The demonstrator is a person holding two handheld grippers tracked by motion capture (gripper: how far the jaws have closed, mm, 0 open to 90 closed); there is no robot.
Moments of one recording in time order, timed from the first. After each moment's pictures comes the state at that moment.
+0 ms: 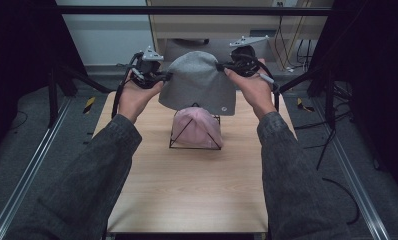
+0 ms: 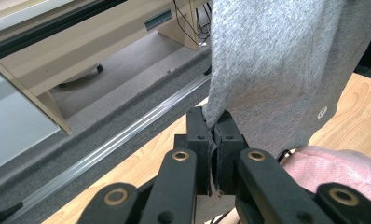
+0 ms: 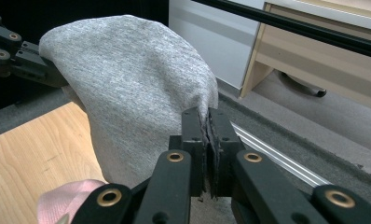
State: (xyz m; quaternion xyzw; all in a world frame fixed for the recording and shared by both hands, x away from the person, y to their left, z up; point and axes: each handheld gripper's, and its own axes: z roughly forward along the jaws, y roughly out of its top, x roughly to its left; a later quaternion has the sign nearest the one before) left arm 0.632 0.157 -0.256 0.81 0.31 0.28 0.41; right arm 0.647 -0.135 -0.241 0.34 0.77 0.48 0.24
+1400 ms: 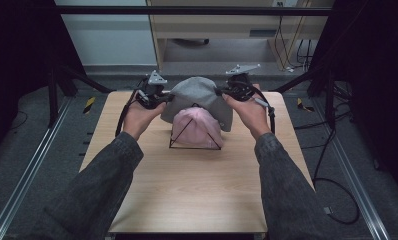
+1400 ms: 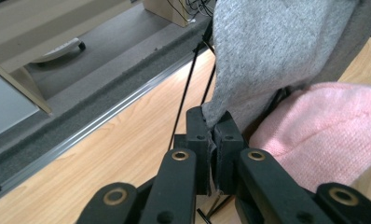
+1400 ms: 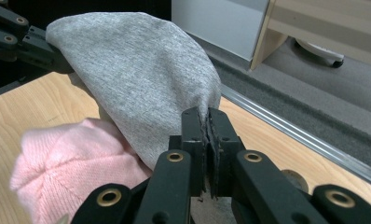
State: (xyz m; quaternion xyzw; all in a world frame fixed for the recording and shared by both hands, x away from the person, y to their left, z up) left arm 0.626 0.155 -0.324 0.83 0.31 0.24 0.39; right arm 0.633 -0.134 -0.312 0.35 0.79 0.46 0.22
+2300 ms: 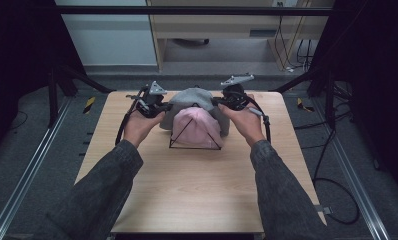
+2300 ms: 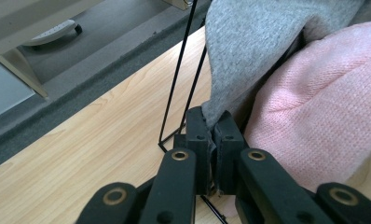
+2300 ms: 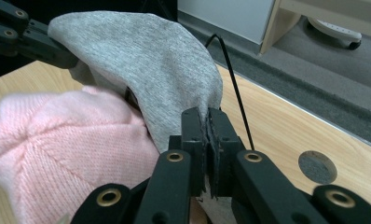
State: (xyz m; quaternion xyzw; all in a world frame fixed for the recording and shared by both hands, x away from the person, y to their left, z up) left arm 0.623 0.161 -0.354 0.84 0.32 0.23 0.38; right arm 0.632 -0.124 -0.346 0.36 0.80 0.44 0.19
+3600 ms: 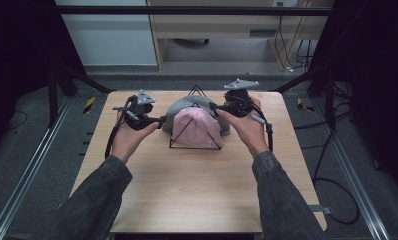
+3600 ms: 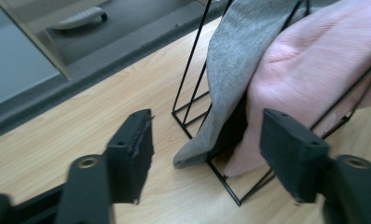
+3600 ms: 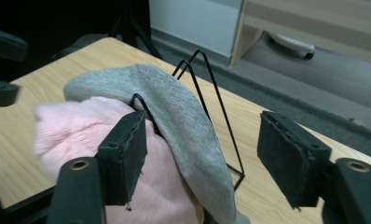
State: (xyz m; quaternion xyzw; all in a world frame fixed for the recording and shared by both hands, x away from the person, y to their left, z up) left arm 0.571 0.189 -0.347 0.81 0.37 0.26 0.37; right arm 0.592 -0.126 -0.329 0.39 0.76 0.45 0.25
